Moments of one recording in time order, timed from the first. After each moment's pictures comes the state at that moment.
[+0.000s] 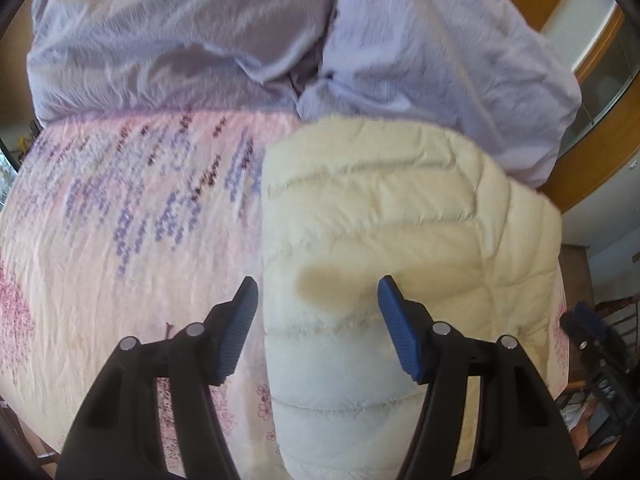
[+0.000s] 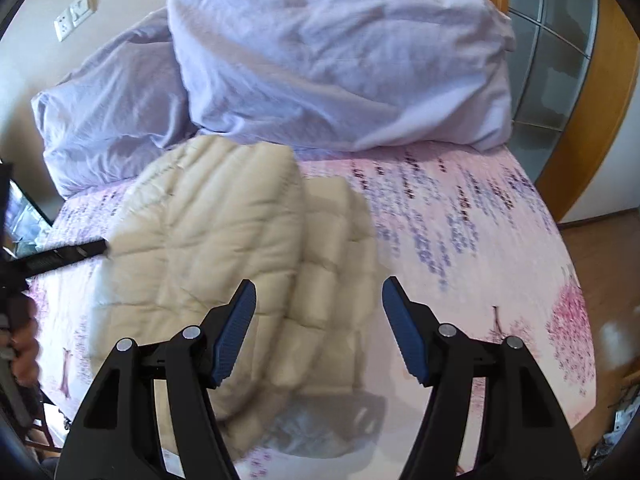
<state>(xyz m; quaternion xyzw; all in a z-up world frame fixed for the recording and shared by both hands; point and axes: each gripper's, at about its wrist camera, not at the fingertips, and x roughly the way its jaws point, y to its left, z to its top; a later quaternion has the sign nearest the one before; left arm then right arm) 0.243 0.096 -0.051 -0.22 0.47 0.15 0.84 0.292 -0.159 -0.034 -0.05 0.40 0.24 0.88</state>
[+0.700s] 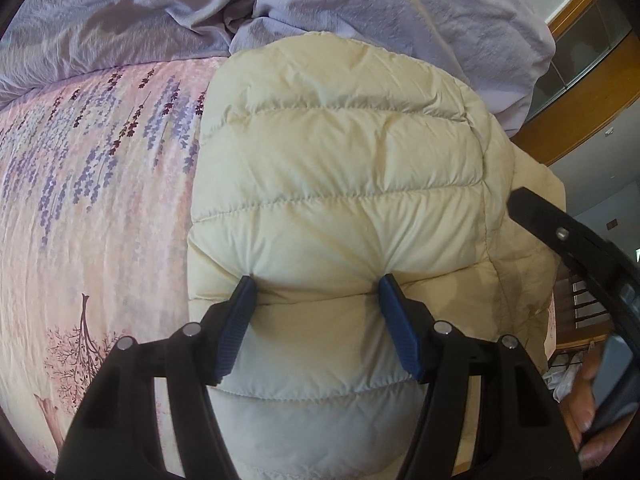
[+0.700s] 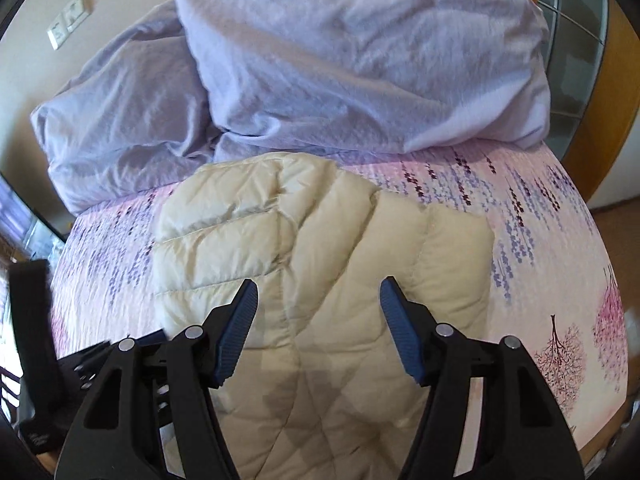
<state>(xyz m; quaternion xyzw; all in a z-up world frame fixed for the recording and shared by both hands) 0.262 0.053 -0.084 -0.23 0.50 0.07 0.83 0.313 -0.100 -0.044 -0.02 0.42 0.24 0.87</state>
